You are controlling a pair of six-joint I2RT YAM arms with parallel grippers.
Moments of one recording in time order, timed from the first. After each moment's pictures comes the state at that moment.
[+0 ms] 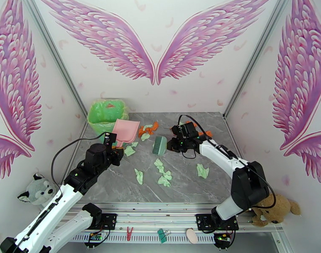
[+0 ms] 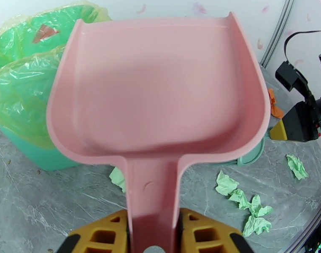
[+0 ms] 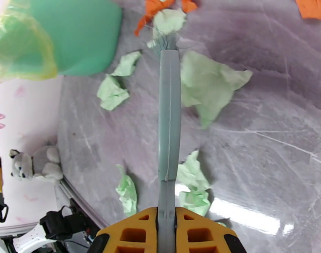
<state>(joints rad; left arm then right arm) -0.47 0.82 0.80 -0.45 -0.10 -0.19 0.40 1.57 1.19 -0.50 -0.52 0.52</state>
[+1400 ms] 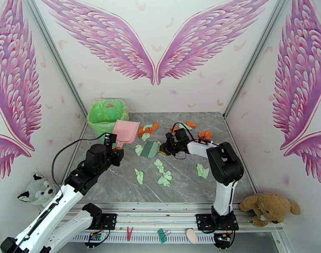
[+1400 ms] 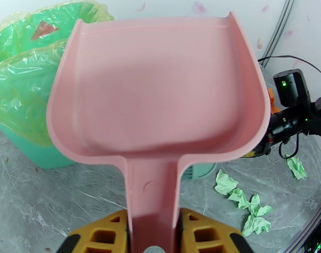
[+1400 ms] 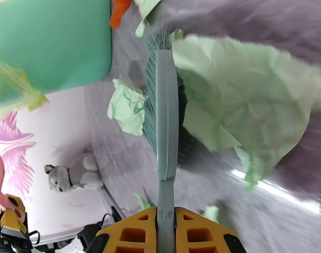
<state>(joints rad) -0.46 0.82 0.79 -0.44 -0.09 -0.20 0.30 1.89 1.12 -0.16 -0.76 0.71</state>
